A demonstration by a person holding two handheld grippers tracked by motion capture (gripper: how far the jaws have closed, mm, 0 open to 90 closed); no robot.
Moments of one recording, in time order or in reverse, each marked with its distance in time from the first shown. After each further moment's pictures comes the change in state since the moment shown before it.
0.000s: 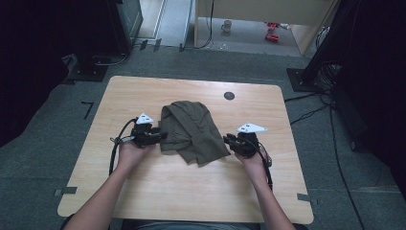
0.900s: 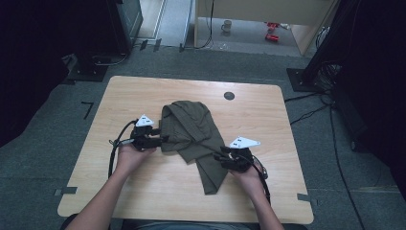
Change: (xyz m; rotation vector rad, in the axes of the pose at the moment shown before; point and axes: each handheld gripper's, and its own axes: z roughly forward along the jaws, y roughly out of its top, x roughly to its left) left arm -0.023 0.001 -0.020 -0.007 -0.031 0.032; right arm 0.036 -0.027 -0.006 0.005 0.113 -0.092
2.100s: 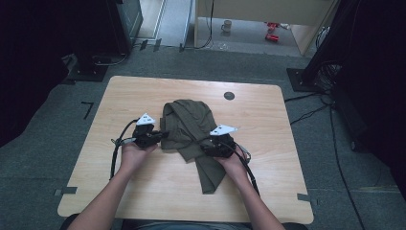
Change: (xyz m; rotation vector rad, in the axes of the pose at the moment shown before) left arm 0.001 0.006 0.003 -0.044 -0.047 -0.034; right arm -0.003 0.031 0.065 0.079 -0.076 -0.056
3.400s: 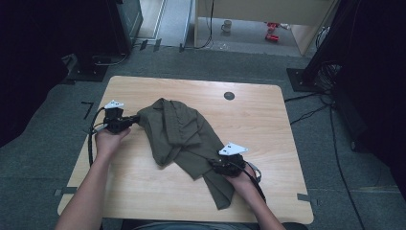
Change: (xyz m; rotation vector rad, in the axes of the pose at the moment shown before) left arm 0.104 0.002 -0.036 -0.038 0.149 -0.177; right arm 0.019 -0.052 -0.039 -0.025 0.004 -0.016
